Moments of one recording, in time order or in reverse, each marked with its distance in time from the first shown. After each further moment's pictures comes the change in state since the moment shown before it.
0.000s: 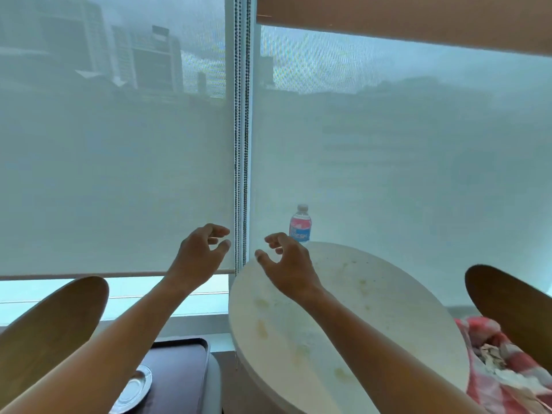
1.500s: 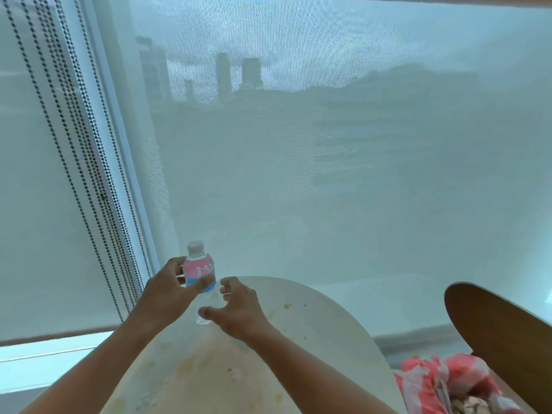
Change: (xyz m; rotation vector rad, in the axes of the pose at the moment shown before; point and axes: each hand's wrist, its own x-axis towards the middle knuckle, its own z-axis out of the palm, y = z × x) left_hand 0.093 0.063 0.195 0.041 -0.055 -0.202; right_hand 0.105 0.183 -0.025 0.243 -0.322 0.253
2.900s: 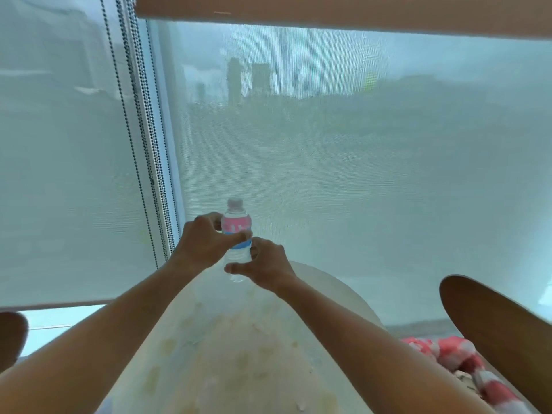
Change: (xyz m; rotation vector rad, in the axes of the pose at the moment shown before) left_hand -0.033 0.069 -0.054 0.011 0.085 0.196; right_hand -0.052 -0.066 -0.043 -0.157 0.085 -0.157
